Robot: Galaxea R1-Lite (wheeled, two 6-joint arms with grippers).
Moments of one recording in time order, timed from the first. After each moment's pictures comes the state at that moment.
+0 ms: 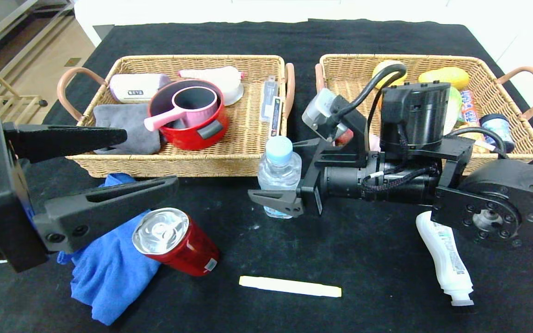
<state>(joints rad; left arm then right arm) -0.55 1.09 -0.96 -0.03 -0.15 0.18 0.68 1.88 -1.32 -0.42 0.49 -0.30</state>
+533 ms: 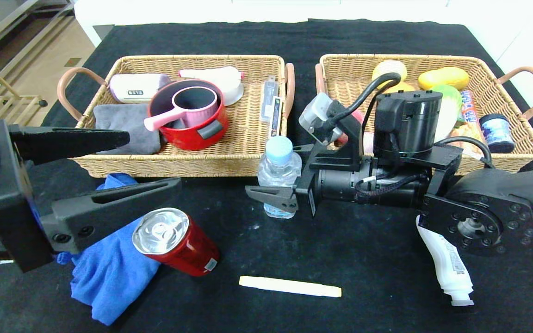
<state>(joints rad) -0.55 1.09 -0.96 -0.03 -0.15 0.18 0.68 1.91 -1.30 -0.50 0.50 -0.26</state>
